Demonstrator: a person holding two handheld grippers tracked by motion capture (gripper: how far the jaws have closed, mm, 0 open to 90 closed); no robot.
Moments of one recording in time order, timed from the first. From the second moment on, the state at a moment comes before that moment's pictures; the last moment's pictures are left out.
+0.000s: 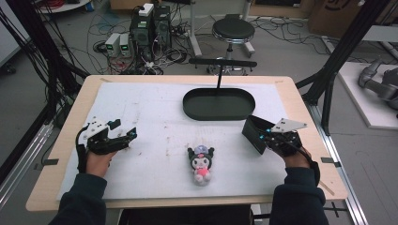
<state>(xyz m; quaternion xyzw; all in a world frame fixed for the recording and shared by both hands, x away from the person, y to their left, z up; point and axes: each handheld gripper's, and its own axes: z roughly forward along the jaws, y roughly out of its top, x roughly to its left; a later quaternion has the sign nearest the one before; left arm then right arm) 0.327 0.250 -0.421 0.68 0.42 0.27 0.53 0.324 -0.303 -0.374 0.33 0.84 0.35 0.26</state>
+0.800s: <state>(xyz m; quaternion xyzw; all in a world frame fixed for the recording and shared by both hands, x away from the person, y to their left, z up) 0.327 0.250 -0.421 0.68 0.42 0.27 0.53 0.328 -0.306 -0.378 0.37 0.82 0.36 0.25</state>
